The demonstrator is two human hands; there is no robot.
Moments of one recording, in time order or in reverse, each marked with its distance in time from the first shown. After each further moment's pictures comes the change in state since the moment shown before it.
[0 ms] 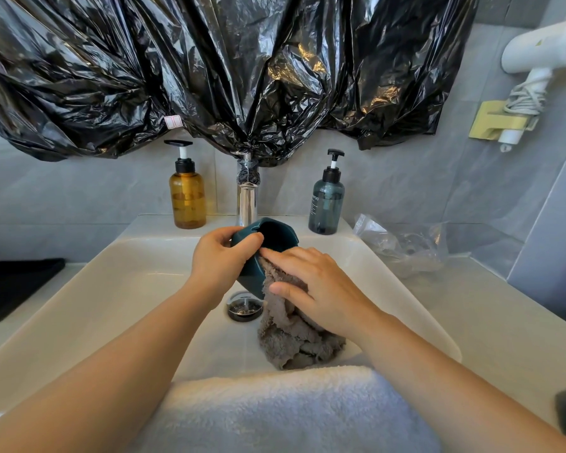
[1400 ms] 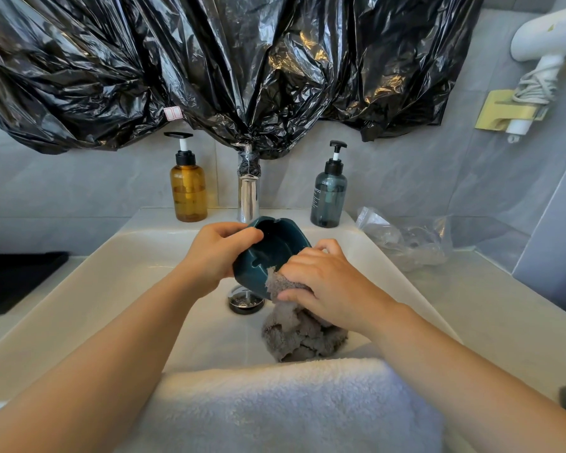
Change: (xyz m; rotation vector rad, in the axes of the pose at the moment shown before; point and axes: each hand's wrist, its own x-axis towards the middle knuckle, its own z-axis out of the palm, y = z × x) left_hand 0.001 0.012 -0.008 -0.017 -0.208 -0.150; right_hand -0.005 0.001 -0.012 -0.296 -0.064 -0.139
